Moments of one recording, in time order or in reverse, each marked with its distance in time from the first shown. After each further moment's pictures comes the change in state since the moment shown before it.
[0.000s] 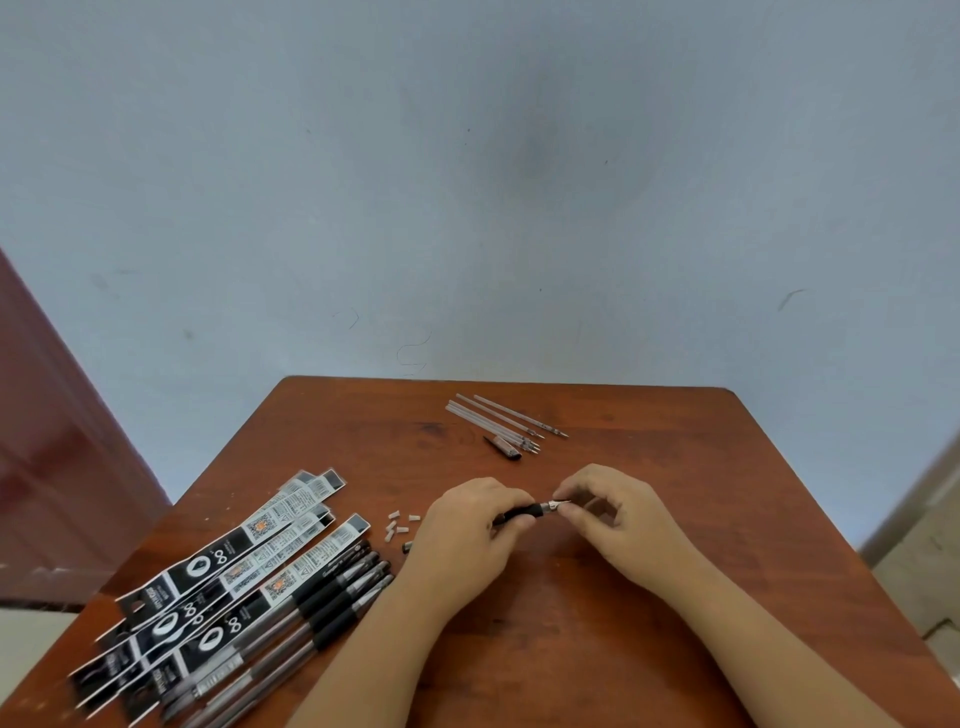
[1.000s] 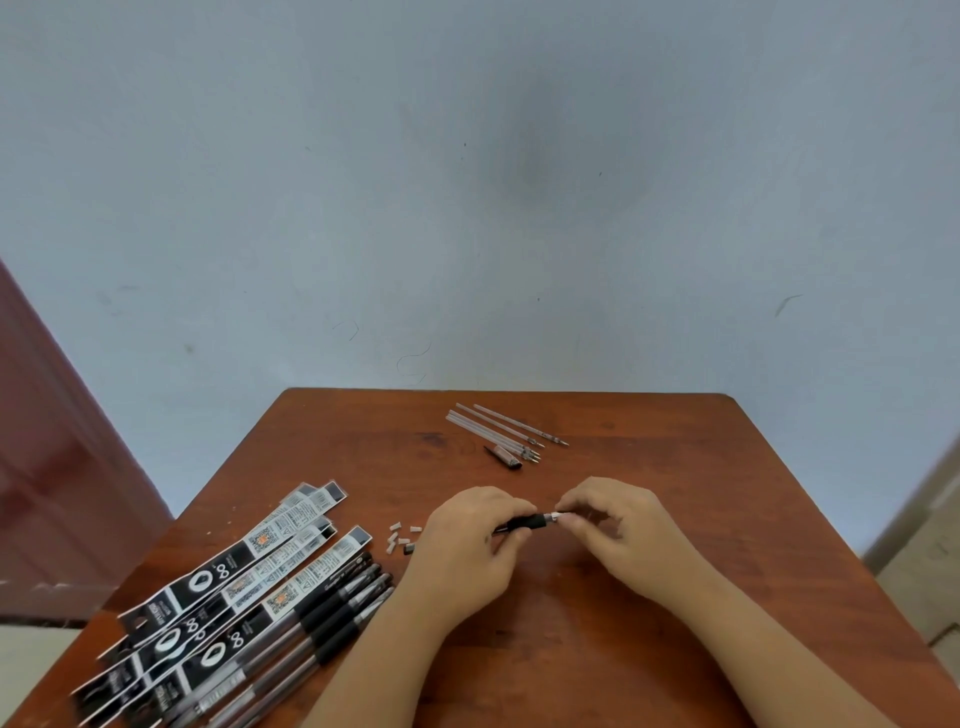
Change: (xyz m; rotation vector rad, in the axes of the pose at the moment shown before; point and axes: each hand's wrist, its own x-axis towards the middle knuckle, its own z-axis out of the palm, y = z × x) left_hand -0.003 0.001 -0.002 -0.011 0.023 0.047; right_hand 0.001 -0.004 -0.002 -0.059 0.011 -0.075
